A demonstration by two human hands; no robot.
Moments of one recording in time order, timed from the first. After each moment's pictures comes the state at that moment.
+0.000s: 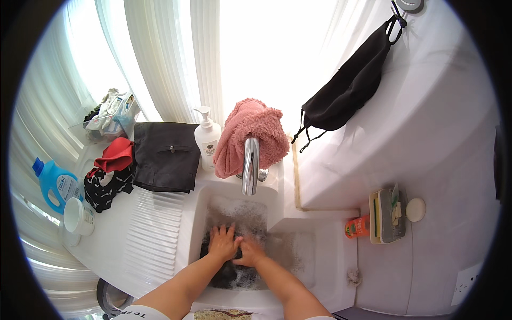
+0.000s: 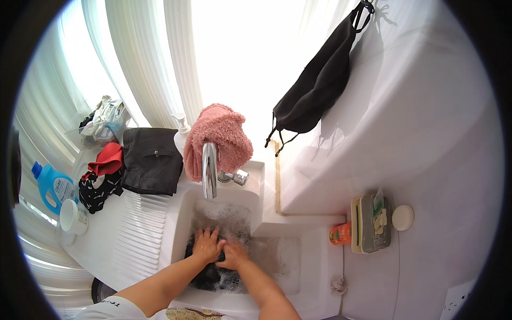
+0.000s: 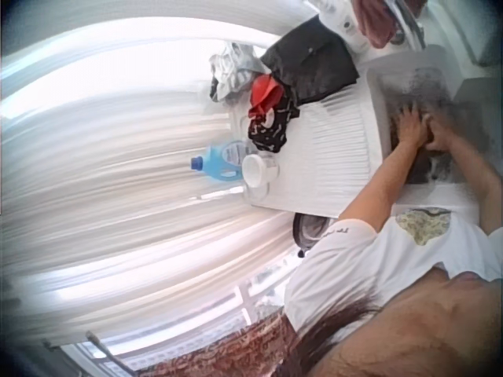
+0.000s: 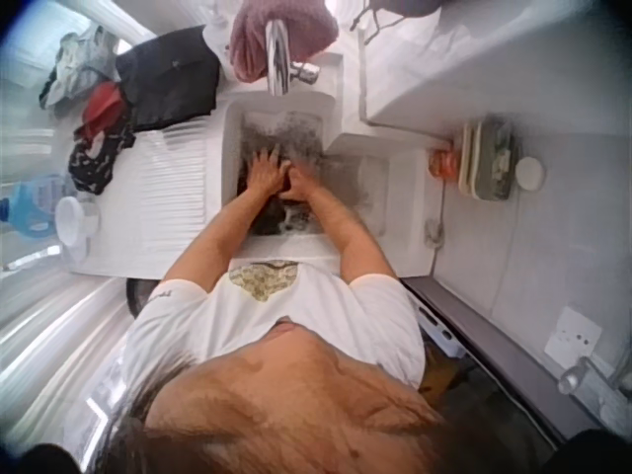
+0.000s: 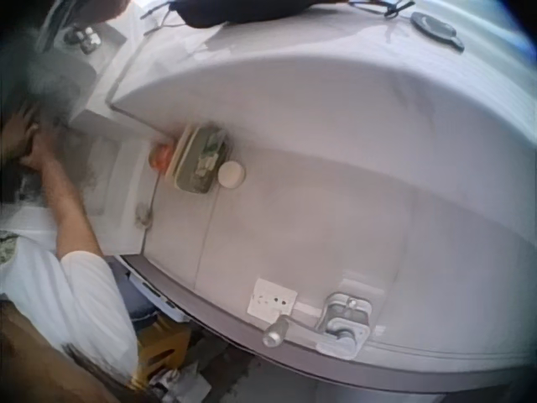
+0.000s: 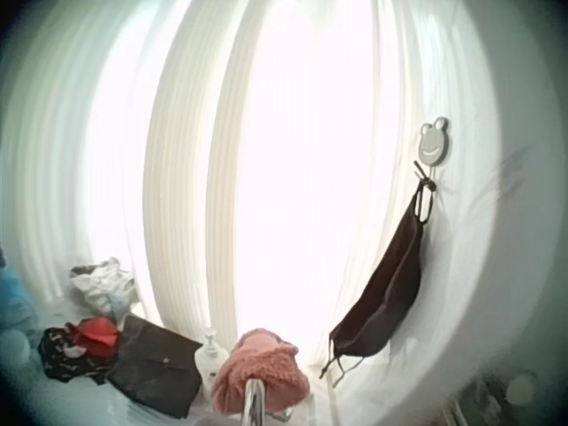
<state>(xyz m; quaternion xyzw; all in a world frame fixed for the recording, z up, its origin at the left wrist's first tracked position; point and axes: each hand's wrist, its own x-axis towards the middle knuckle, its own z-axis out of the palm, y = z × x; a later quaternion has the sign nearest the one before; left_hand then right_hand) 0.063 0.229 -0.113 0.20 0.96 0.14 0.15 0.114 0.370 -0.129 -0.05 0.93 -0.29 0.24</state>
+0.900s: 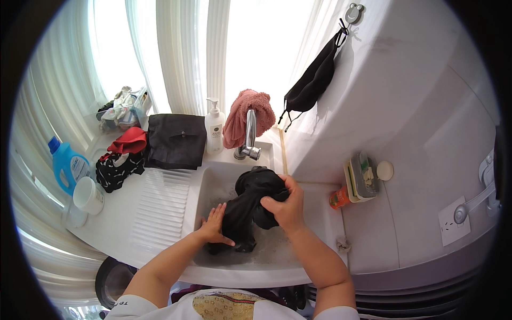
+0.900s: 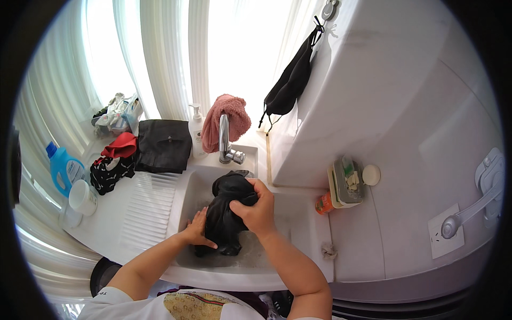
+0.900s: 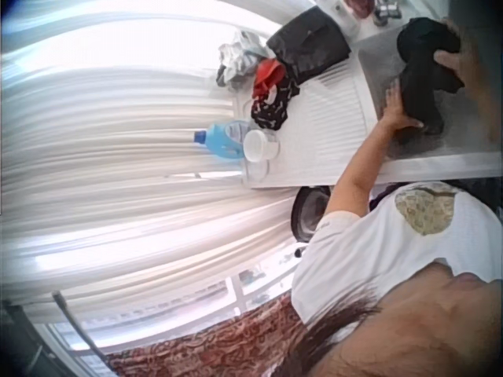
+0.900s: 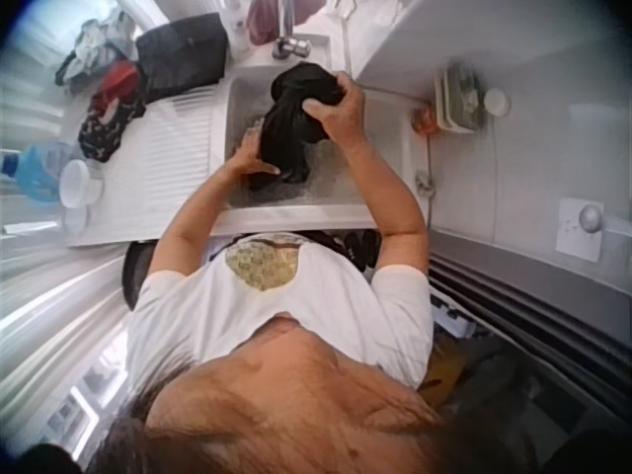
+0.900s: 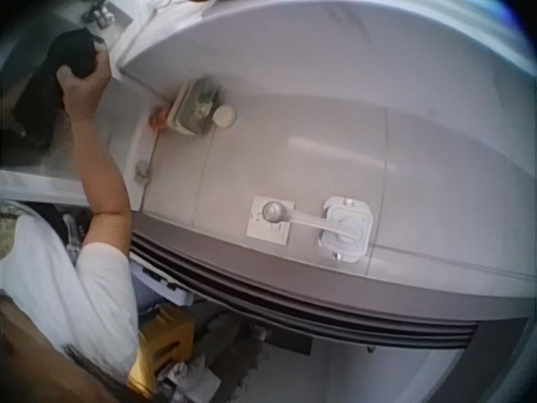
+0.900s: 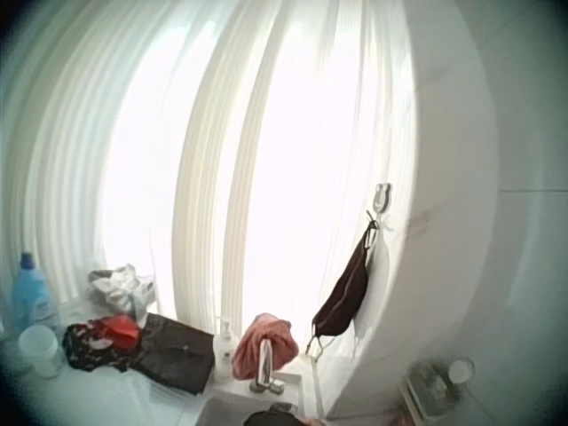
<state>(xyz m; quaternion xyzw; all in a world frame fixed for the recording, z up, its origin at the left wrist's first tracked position) 0.088 0.159 -0.039 0.29 0.86 0.32 0.28 0.161 0.372 0.161 0.03 0.70 -0.67 -0.22</state>
